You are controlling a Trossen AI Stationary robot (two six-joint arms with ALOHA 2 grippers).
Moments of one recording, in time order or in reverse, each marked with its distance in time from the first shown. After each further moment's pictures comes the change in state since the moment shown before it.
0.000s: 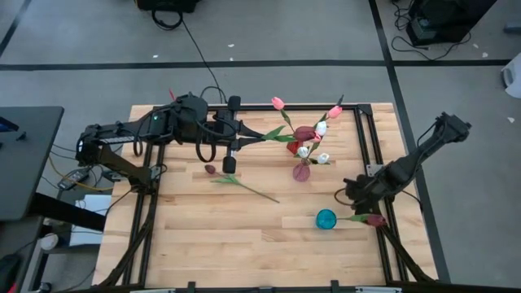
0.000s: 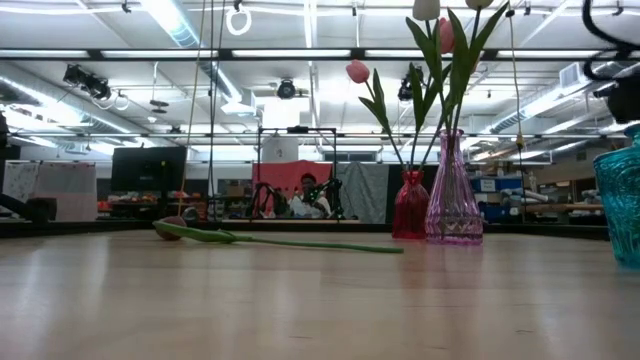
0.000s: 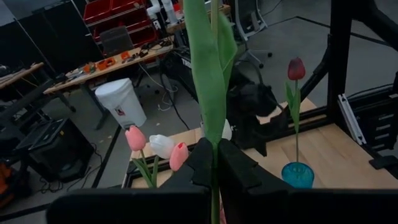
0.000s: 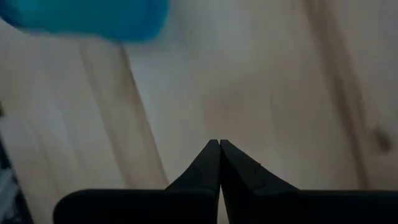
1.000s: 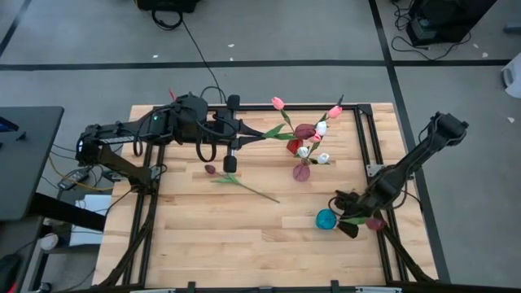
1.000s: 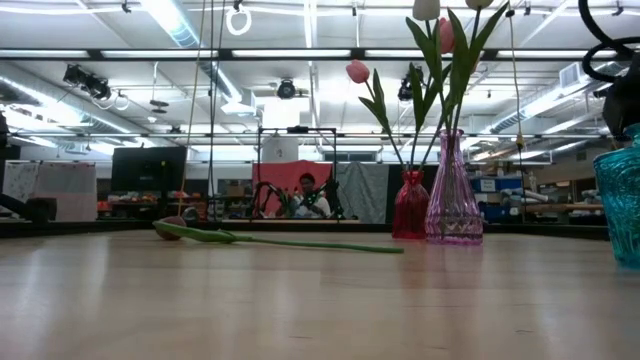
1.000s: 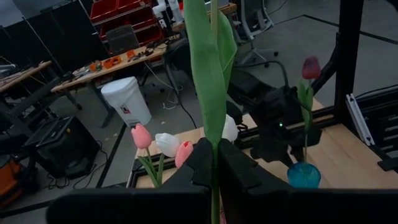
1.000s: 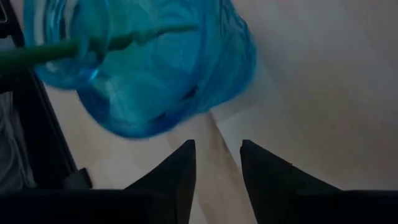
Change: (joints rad) left arm 0.000 0.000 0.000 0.002 -0.027 0.000; right arm 0.075 0.276 -0.049 0.522 0.060 0.315
